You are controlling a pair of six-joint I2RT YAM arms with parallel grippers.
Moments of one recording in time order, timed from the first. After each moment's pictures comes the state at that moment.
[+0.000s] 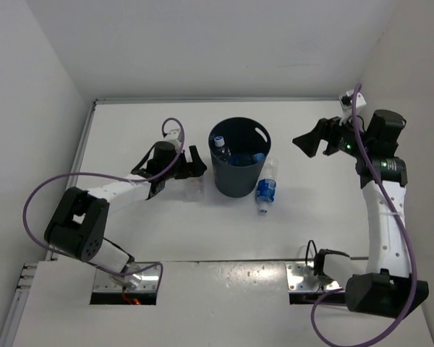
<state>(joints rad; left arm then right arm) -0.41 1.47 0.74 0.20 0.10 -0.51 -0.18 1.08 1.15 -0.47 -0.80 0.00</state>
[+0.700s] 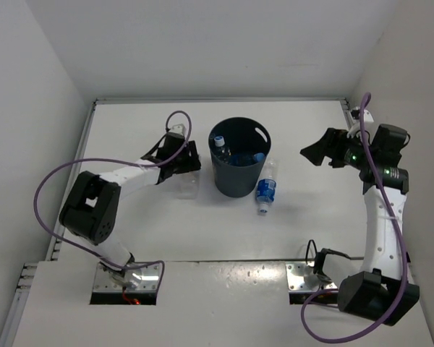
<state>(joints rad) -0.43 1.66 0.95 -0.02 -0.06 -0.53 -0.32 1.04 1.04 -0.58 -0.79 0.06</state>
